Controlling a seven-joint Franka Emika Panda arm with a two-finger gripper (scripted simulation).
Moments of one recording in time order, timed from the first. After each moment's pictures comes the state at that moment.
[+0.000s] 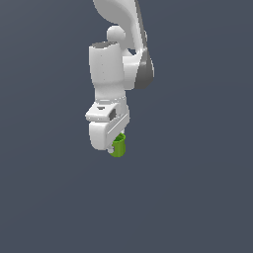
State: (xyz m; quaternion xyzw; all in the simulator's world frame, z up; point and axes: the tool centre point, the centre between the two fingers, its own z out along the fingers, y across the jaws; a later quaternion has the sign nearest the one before) arm 0.075 -0.034 0.229 0.80 0.56 0.20 0.09
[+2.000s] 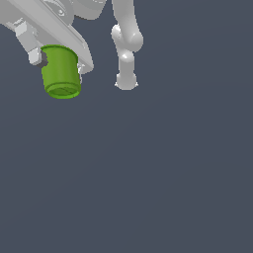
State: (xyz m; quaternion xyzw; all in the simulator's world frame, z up) arm 0.089 -0.114 0.490 0.68 0.56 0.44 0.19
